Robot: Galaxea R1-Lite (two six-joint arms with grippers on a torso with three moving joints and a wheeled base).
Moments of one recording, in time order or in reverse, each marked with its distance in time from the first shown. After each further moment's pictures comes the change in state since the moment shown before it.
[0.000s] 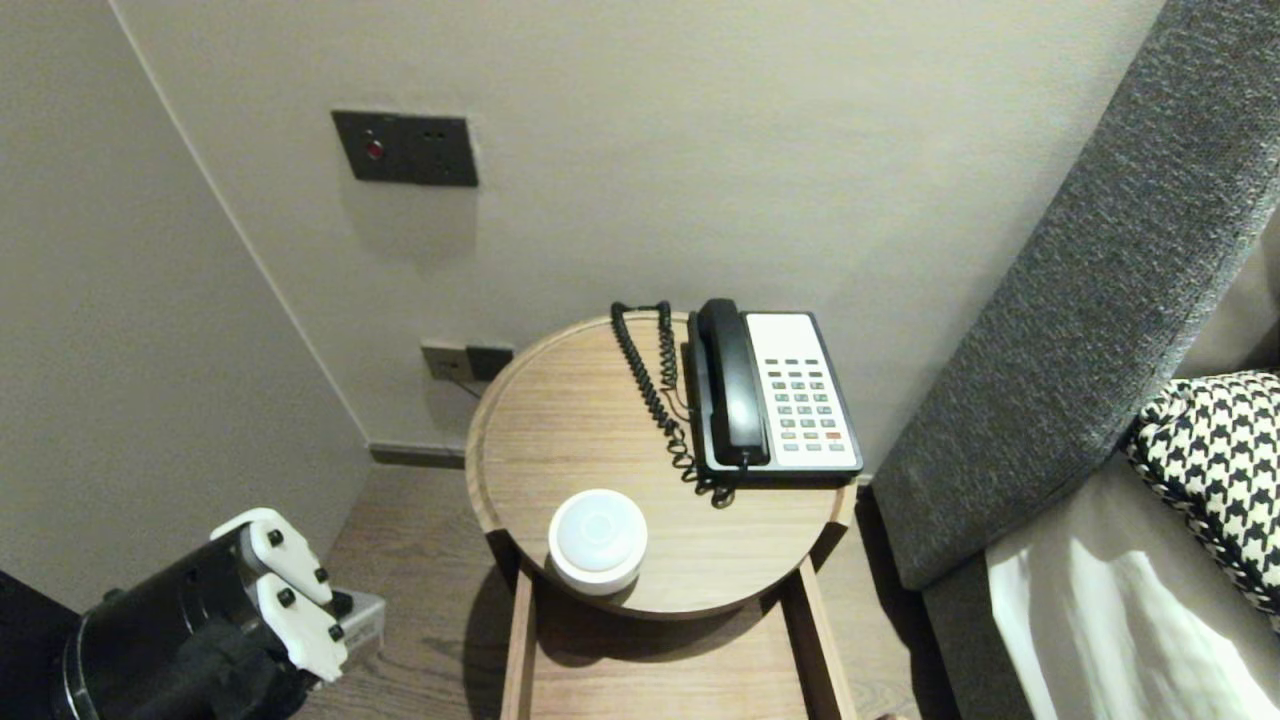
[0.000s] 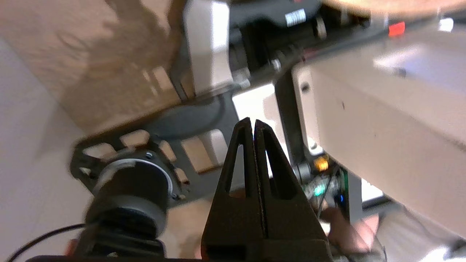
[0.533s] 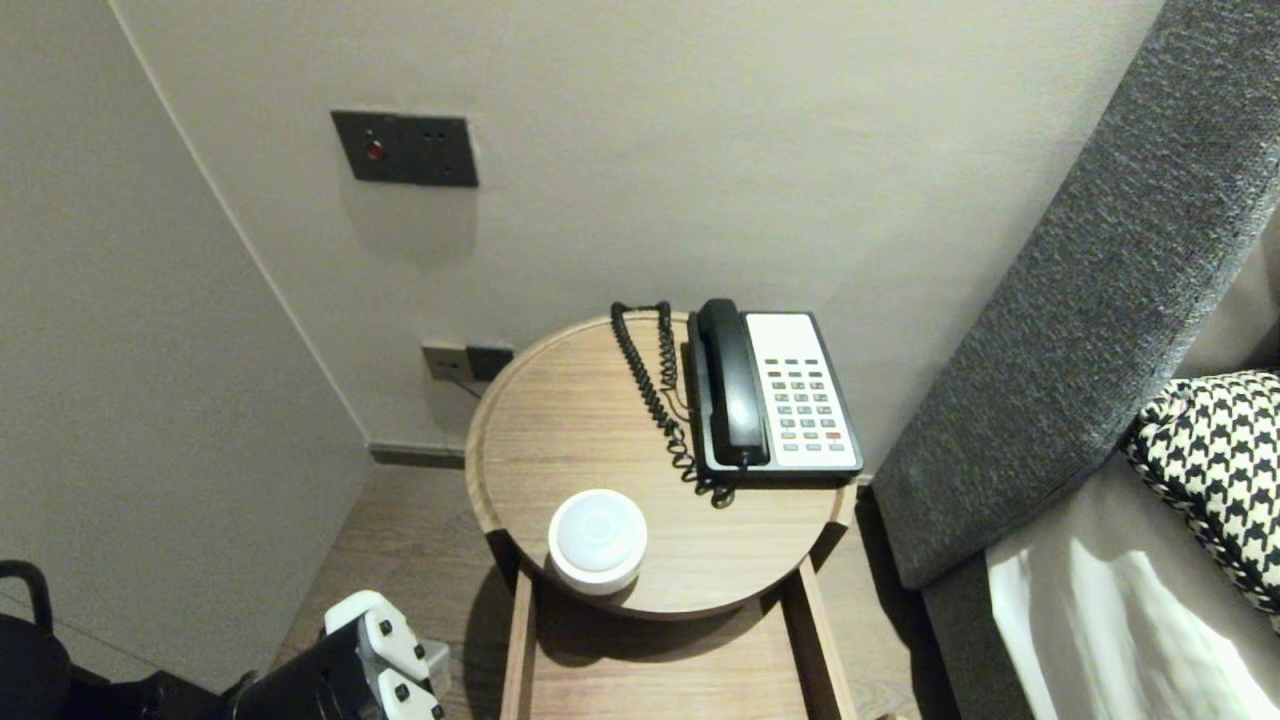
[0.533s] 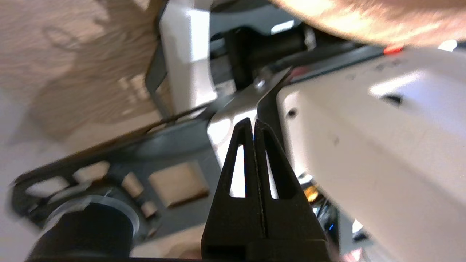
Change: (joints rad) left arm -0.065 0.099 0.200 -0.336 -0.004 -0.106; right arm 0.000 0.000 0.000 0.000 0.000 0.000
